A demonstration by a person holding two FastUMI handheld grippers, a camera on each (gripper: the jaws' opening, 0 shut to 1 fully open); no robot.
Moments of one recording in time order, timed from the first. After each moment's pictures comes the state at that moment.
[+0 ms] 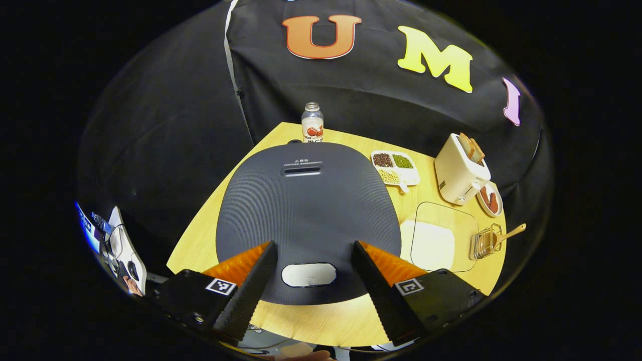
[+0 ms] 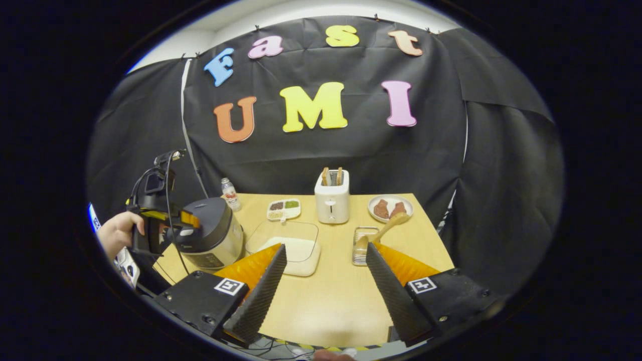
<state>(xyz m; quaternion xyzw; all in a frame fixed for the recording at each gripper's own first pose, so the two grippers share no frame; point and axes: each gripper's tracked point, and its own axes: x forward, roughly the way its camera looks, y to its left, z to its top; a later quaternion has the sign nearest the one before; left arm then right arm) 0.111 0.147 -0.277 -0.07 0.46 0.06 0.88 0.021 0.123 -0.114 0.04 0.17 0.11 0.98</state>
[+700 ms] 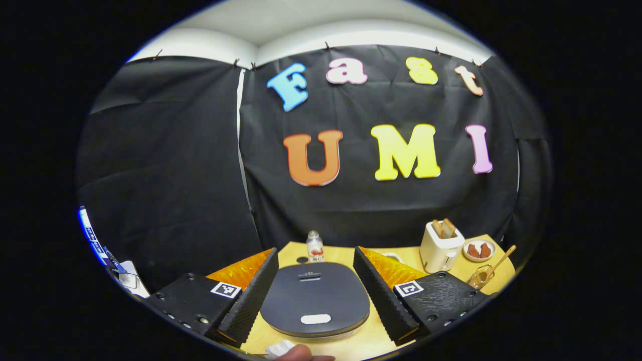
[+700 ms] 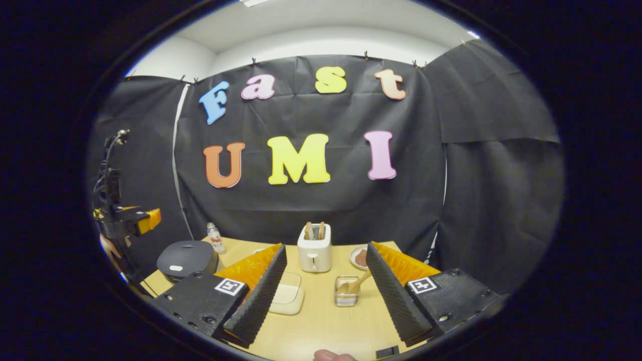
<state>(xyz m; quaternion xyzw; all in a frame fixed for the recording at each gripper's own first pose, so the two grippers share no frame) 0.098 0.133 -0.065 0.02 0.06 0.06 1.00 0.027 0.091 -0.016 0.03 0.00 0.05 1.00</state>
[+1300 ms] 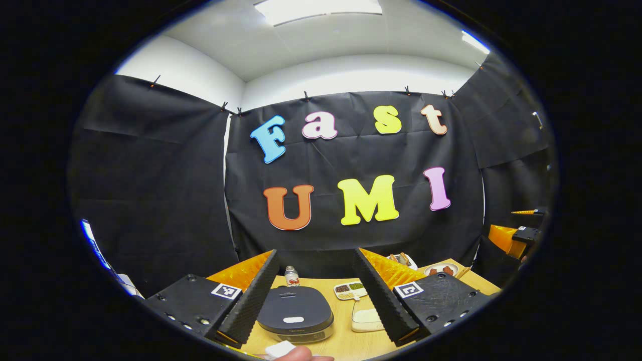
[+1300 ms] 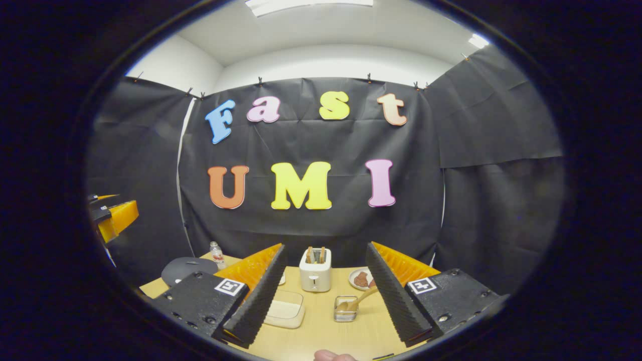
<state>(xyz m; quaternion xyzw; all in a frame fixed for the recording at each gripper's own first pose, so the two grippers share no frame) -0.015 0.086 0.019 0.01 -0.02 0.00 1.00 0.005 0.091 0.028 0.03 -0.05 0.05 1.00</state>
